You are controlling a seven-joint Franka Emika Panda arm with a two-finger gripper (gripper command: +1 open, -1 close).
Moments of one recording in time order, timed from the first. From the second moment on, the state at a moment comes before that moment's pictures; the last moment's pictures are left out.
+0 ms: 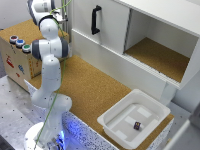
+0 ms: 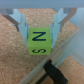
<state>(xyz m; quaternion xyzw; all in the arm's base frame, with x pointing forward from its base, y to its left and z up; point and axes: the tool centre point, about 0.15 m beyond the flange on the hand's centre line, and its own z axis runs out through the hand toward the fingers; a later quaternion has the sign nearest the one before) 0.400 0.416 0.478 0.93 0.37 0.01 0.05</state>
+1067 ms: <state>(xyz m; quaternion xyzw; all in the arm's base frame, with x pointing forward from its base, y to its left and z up) 0.378 0.160 0.470 0.99 0.06 0.01 0.08</state>
